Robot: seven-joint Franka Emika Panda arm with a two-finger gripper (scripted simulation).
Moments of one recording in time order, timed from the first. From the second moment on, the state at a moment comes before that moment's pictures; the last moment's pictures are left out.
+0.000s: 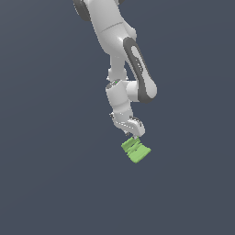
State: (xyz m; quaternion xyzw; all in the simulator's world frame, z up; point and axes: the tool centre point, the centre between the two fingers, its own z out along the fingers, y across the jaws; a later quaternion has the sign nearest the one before) arm -0.015 0.072 0.054 -0.88 0.39 -0.12 0.24
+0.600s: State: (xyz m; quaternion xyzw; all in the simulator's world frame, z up) arm -0.015 0.075 0.059 -0.85 0.43 -0.13 0.26
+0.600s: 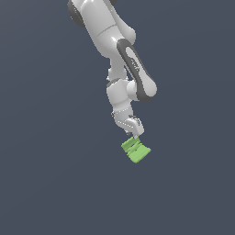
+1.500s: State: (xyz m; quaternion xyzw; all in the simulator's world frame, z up) arm -0.002 0.085 0.035 -0.85 0.43 -0.13 0.26
